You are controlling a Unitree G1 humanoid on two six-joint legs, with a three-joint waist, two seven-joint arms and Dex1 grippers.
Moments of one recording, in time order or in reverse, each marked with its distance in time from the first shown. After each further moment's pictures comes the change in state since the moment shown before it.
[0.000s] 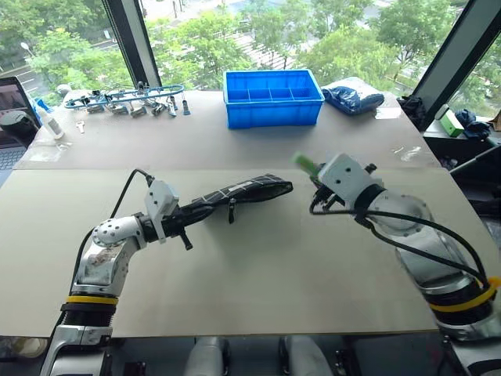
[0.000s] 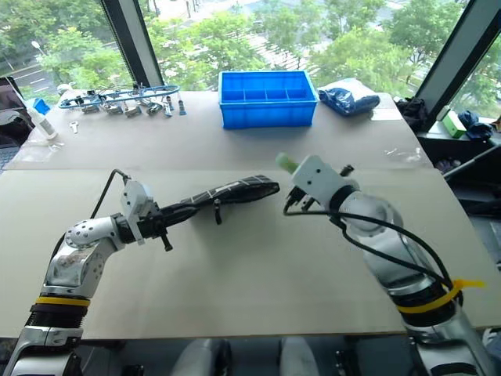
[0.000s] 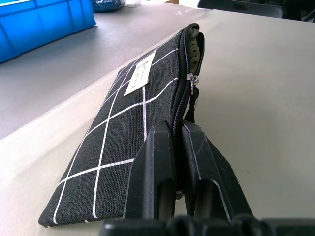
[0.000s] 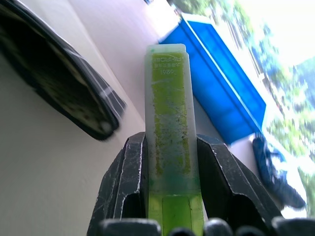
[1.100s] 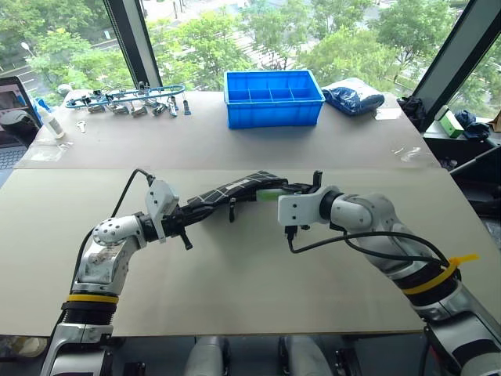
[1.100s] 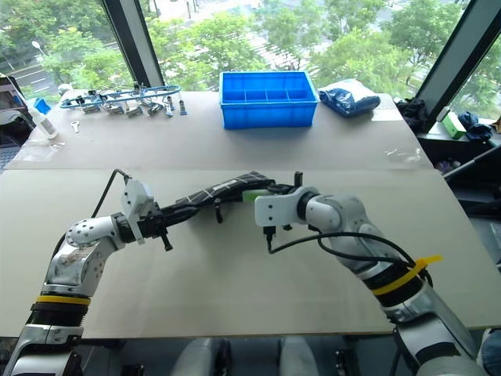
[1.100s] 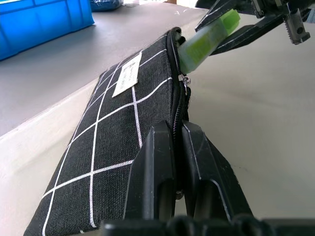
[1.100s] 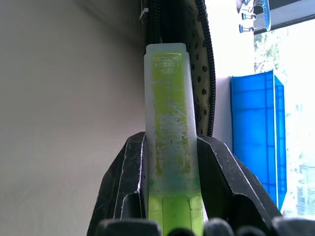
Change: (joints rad) left arm -0.008 0.001 -0.001 0.019 0.001 -0.002 -0.019; right arm -0.181 0.156 0.187 0.365 -0.470 -0.263 0.134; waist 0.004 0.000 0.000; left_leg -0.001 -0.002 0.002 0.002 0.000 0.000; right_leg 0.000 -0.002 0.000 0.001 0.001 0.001
